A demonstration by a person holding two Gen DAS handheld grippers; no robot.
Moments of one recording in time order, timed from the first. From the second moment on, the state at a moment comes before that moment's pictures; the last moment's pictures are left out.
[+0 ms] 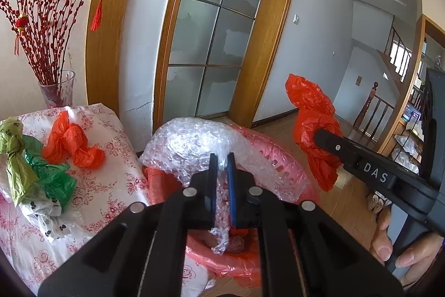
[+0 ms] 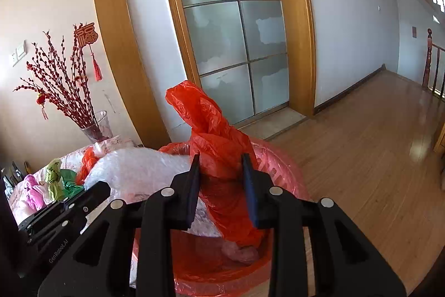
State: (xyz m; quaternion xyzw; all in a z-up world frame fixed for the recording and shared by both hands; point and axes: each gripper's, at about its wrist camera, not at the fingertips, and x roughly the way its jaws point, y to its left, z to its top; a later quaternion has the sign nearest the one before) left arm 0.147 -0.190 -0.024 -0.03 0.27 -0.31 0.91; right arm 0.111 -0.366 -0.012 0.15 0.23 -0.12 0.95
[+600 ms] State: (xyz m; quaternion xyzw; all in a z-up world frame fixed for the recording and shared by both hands) left arm 0.126 -0.101 -0.027 0.00 0.26 -0.15 0.95; right arm 0.109 -0.324 -0.019 0.11 0.24 -0.10 0.96
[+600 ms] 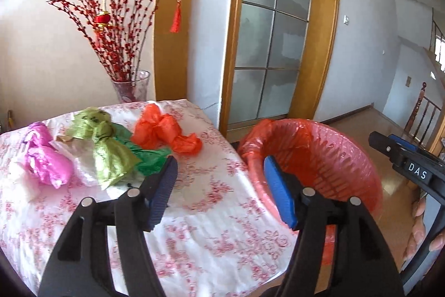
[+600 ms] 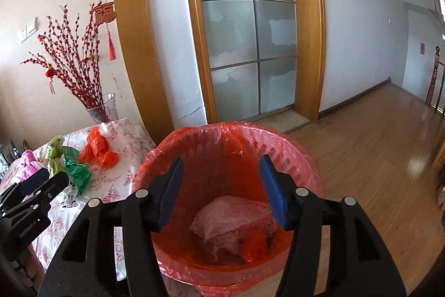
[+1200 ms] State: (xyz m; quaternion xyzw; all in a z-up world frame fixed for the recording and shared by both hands) left arm 0.113 0.085 -0.015 -0.03 0.25 0.06 0.97; right arm 0.158 -0.176 -0.006 0.07 0.26 0.08 0.96
